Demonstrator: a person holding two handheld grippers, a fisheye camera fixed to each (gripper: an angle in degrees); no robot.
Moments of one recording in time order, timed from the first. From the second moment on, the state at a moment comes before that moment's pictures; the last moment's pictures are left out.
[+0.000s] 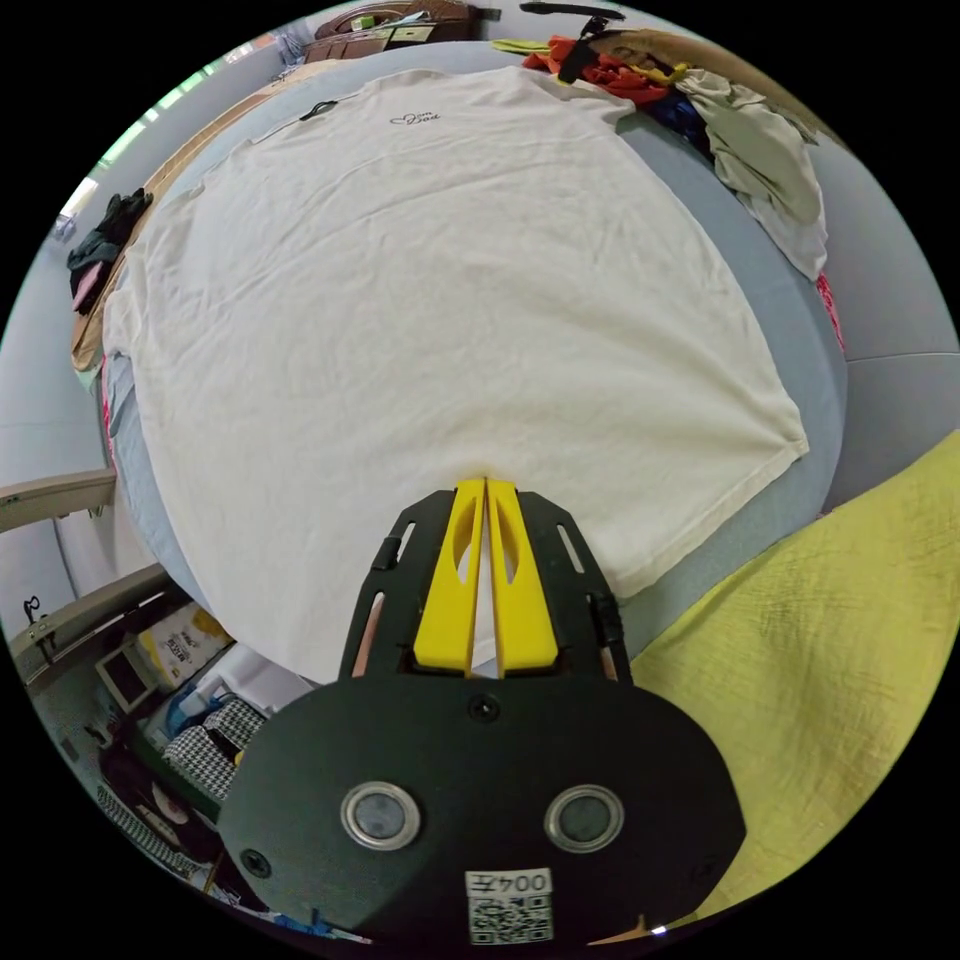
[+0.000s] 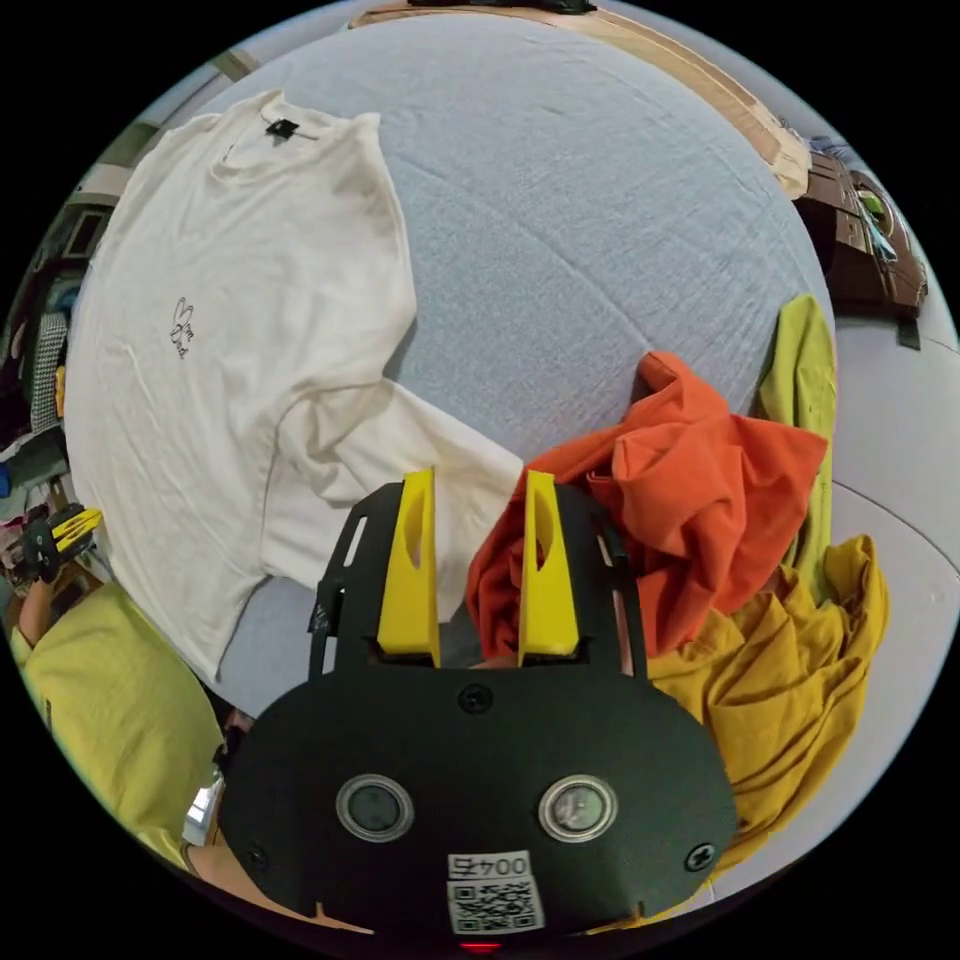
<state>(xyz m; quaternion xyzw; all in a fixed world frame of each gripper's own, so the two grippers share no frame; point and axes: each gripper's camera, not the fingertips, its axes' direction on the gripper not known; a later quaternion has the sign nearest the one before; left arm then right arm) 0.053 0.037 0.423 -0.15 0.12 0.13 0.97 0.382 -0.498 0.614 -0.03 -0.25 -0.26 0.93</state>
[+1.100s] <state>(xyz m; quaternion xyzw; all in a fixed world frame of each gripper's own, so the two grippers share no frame) -0.080 0.012 0.415 -0.20 0.11 0.13 0.96 0.273 -0.236 0.538 0.02 -0.47 -0.21 0.86</state>
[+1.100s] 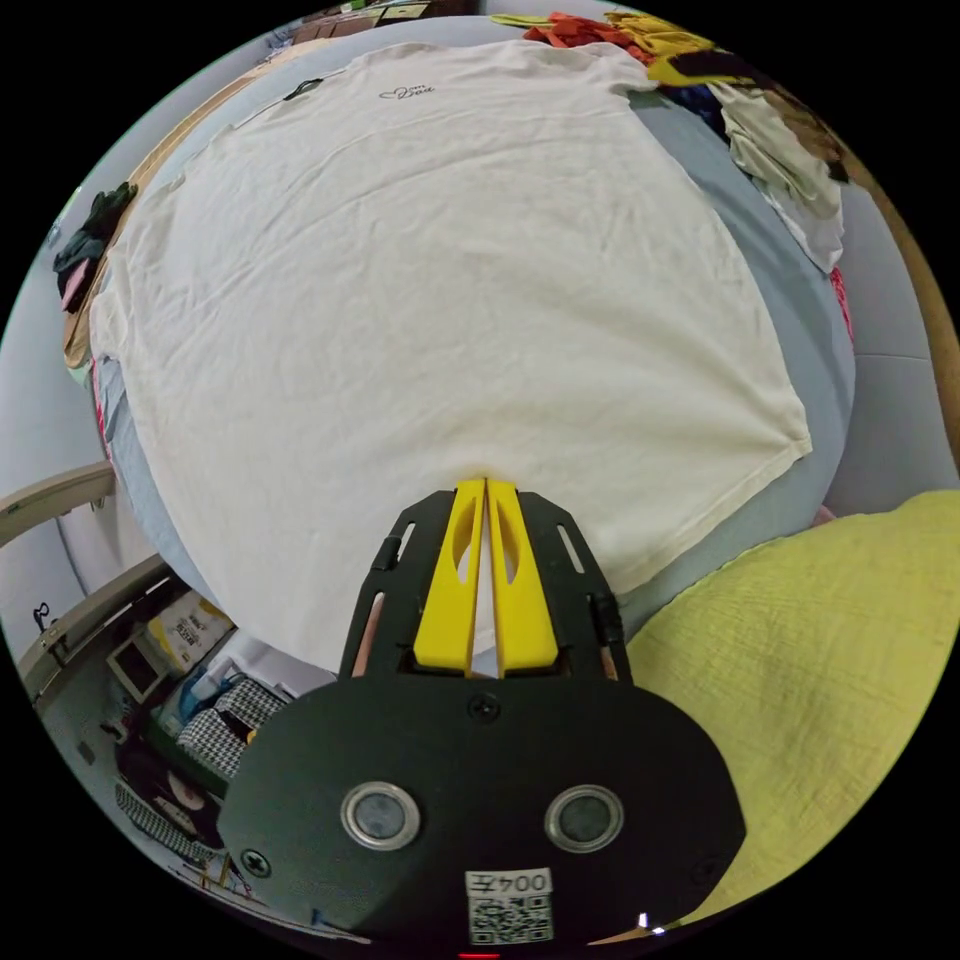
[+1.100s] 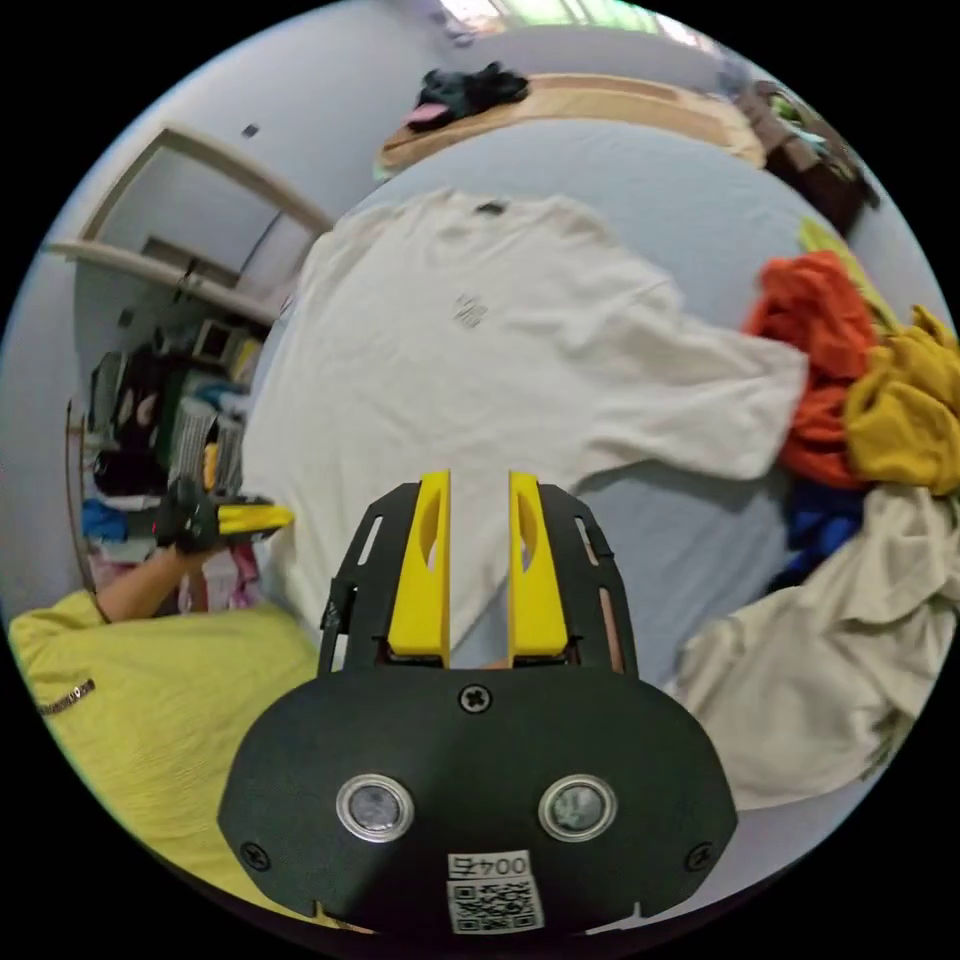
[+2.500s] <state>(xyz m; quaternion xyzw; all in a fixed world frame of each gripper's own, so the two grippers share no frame) -0.646 -0.129 0.417 -0.02 0.12 0.15 0.98 0.106 -0.121 0.532 -0.18 -0.37 -0.01 0.91</state>
